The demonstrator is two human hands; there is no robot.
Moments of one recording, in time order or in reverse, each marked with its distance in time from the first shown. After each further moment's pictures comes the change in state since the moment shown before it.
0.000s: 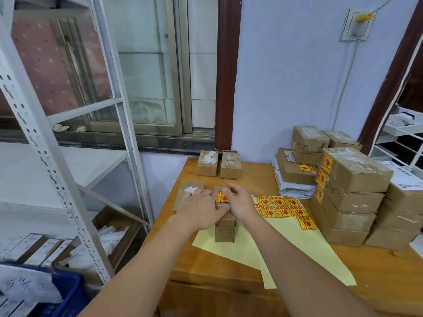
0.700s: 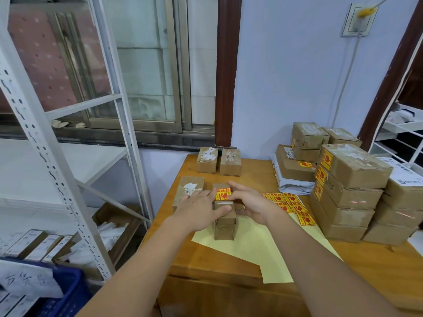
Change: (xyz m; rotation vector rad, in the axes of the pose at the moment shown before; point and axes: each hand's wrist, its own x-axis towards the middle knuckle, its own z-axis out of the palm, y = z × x) left_hand -0.011 -0.002 0.006 -0.117 -0.073 -0.015; right_hand -0.002 0.001 -0.037 0.375 -0.394 0.253
